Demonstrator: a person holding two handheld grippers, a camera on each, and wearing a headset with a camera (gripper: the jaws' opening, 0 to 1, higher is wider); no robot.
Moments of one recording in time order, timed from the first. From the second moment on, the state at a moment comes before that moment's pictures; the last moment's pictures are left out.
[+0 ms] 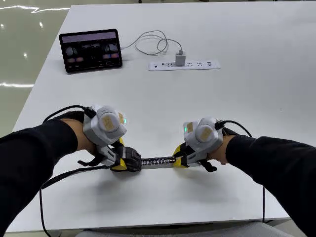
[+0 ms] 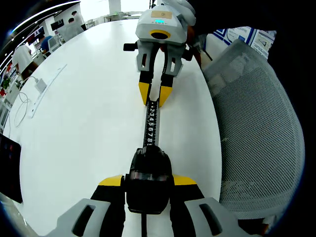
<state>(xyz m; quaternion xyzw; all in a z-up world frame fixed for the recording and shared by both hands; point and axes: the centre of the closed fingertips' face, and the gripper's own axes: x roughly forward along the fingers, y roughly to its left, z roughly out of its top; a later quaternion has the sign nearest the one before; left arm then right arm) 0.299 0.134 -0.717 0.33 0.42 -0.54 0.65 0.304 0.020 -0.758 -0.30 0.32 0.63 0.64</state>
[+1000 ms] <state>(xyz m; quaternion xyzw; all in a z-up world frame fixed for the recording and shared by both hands) 0.296 0.134 -0.717 0.34 0.42 -0.54 0.64 0.305 0.000 -0.757 -0.30 0.32 0.63 0.64</state>
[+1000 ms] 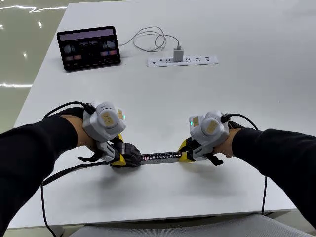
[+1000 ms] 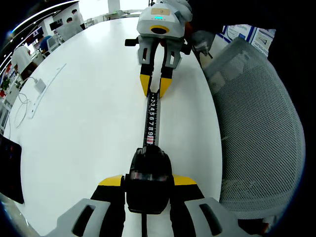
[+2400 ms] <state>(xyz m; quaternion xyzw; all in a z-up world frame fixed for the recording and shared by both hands) 0.297 0.133 -0.716 0.33 0.42 -0.54 0.65 0.306 -0.023 -0.757 -0.29 0.34 0.62 0.65</state>
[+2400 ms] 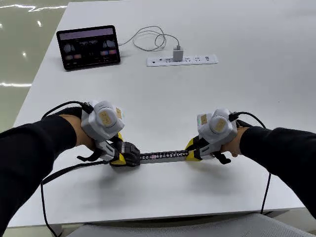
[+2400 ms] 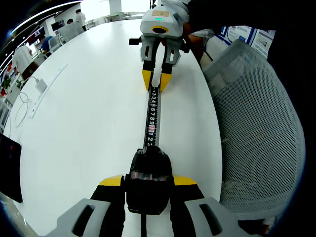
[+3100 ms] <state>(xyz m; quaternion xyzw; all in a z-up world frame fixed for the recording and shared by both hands) 0.299 0.134 -0.719 0.33 0.42 -0.55 0.65 0.310 -0.043 -0.756 -0.29 0.34 0.61 0.65</state>
